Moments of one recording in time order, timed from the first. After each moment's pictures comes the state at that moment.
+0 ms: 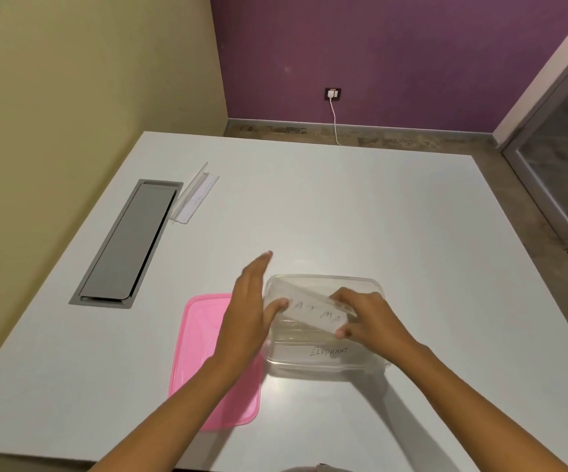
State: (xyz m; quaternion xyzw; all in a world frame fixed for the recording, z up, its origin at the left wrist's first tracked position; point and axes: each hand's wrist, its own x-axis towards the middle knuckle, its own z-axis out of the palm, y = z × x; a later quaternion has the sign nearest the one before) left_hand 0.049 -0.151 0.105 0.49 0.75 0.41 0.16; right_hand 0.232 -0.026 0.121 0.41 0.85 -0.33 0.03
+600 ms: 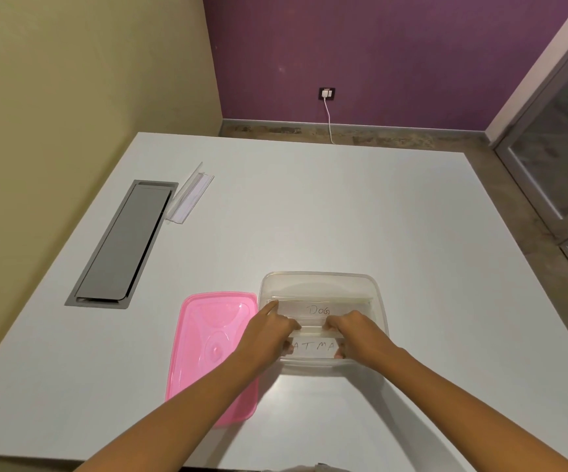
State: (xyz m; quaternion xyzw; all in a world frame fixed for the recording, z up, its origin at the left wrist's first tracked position) left_hand 0.068 -0.138 0.050 0.68 0.72 0.02 0.14; right_hand 0.240 -0.029 0.058 0.36 0.89 -0.24 0.16
